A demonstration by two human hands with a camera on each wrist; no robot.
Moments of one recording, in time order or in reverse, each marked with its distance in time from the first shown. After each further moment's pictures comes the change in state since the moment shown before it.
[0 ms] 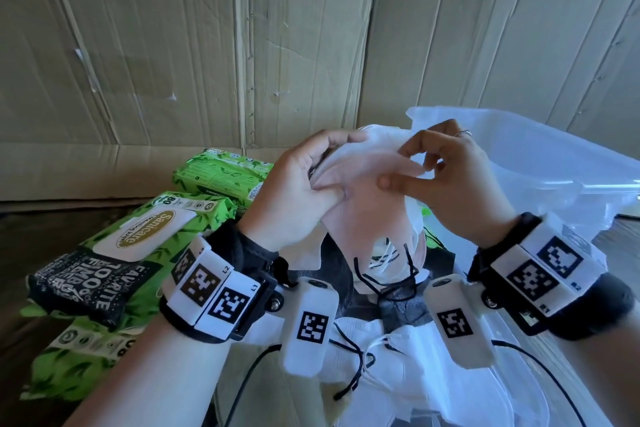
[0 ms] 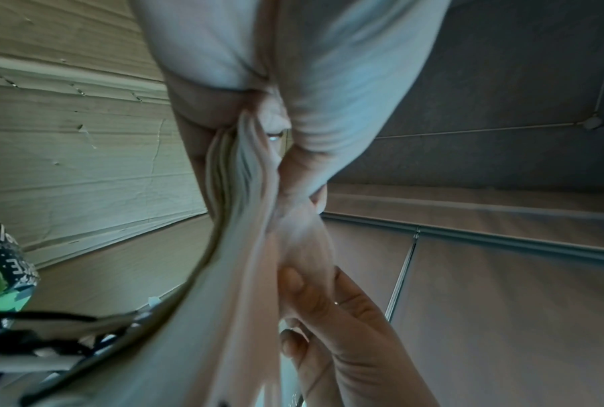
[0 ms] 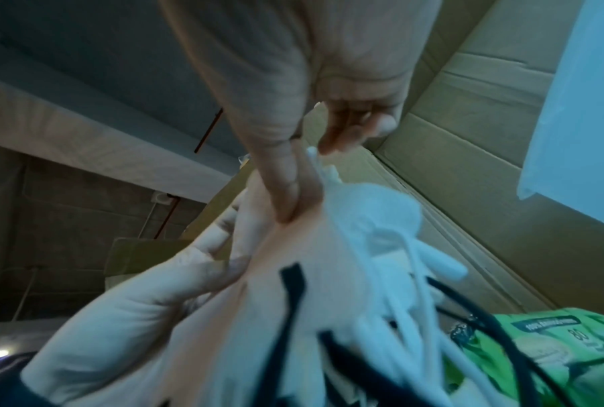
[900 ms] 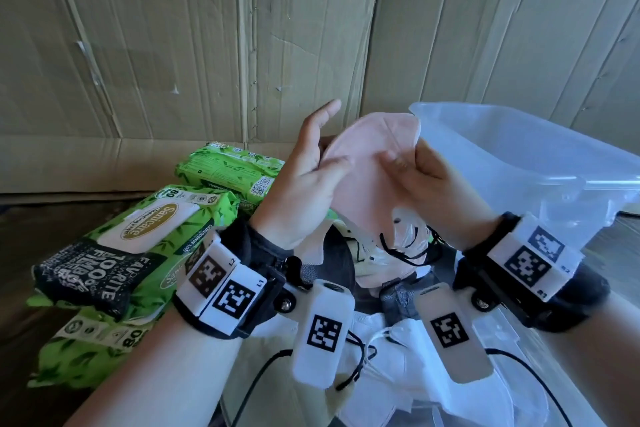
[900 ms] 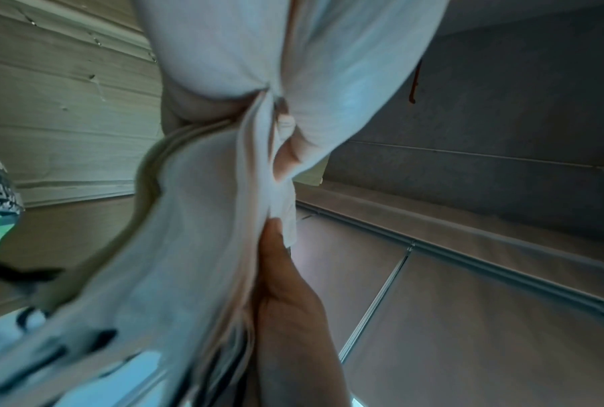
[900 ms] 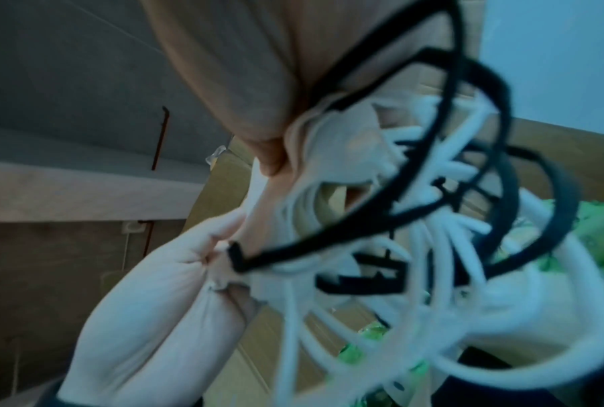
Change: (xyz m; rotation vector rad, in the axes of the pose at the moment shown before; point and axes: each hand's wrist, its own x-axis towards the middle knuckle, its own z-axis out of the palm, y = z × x) left_hand 0.000 0.004 0.012 -0.283 0.096 -0.088; right_hand -0.005 0.004 0.023 0.503 -0.209 0.193
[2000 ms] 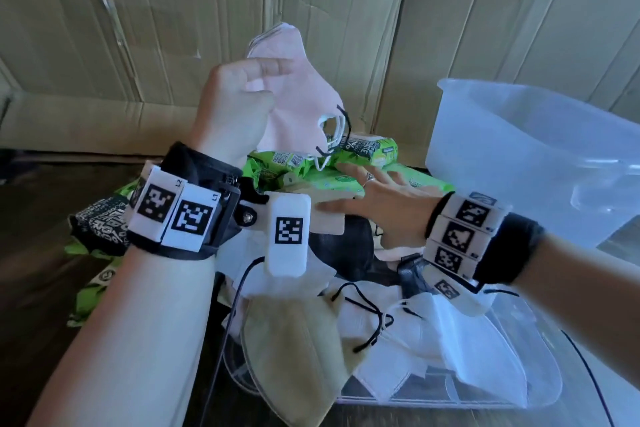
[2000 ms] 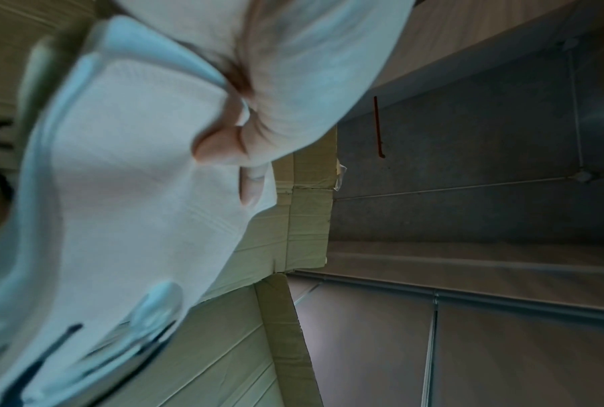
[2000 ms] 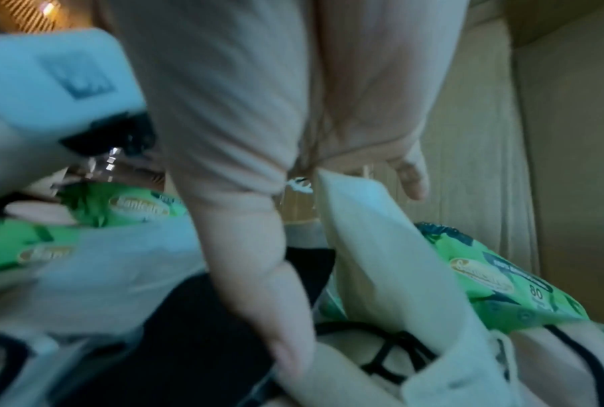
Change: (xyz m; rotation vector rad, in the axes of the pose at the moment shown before) left_hand 0.010 0.026 -0.073 0.537 0.469 -0.072; right_hand 0.008 0.028 0.041 -1.351 -0.794 -0.006
